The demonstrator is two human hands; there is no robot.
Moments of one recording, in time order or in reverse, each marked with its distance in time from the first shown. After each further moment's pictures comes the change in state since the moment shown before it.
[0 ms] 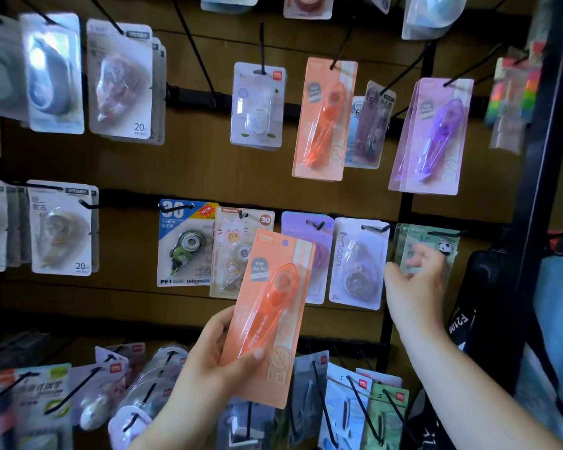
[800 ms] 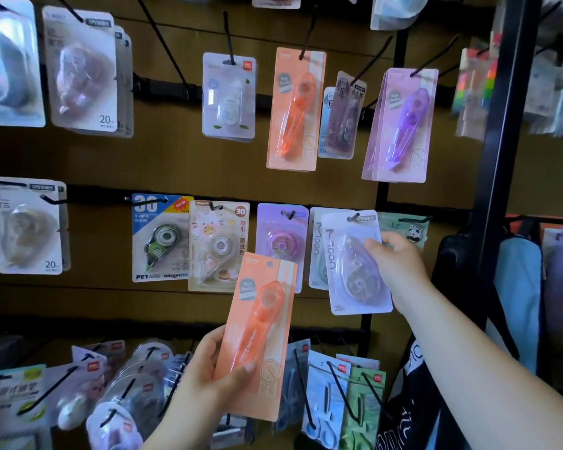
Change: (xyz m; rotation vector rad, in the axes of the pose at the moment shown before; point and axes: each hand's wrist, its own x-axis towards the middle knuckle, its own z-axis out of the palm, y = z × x) left_hand -0.002 -0.033 0.016 0.036 0.042 -0.087; right_hand 0.031 0.001 -0.017 0.046 -0.255 0.210
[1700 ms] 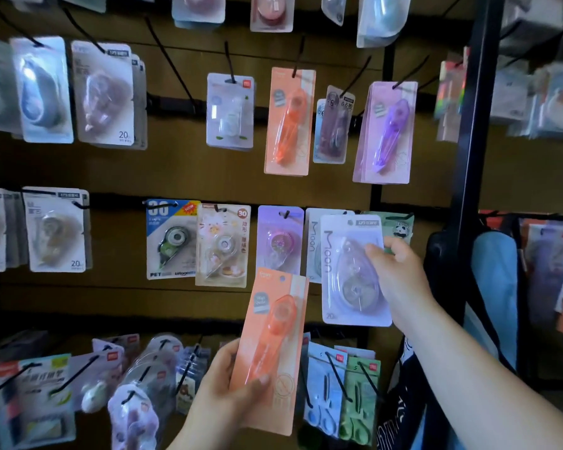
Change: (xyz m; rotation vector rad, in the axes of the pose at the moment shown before) left_hand -0.033 -0.006 0.015 0.111 0.011 -0.046; right_hand -0.055 -0.010 -0.021 0.131 -0.025 -0.107
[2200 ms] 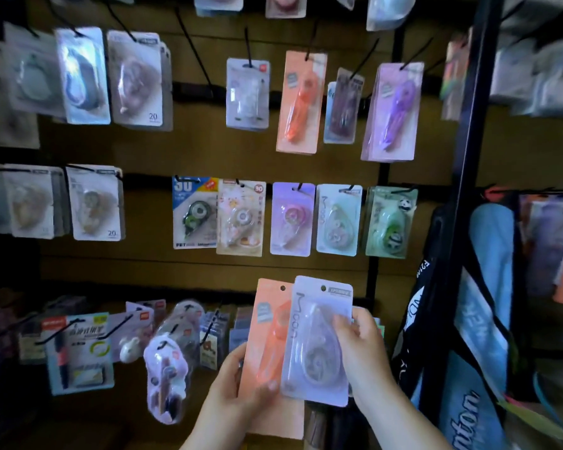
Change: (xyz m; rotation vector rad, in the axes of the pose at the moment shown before) left_hand -0.066 -0.025 -0.009 0.032 0.075 -0.063; right_hand -0.118 0.077 0.025 0.044 -0.116 0.198
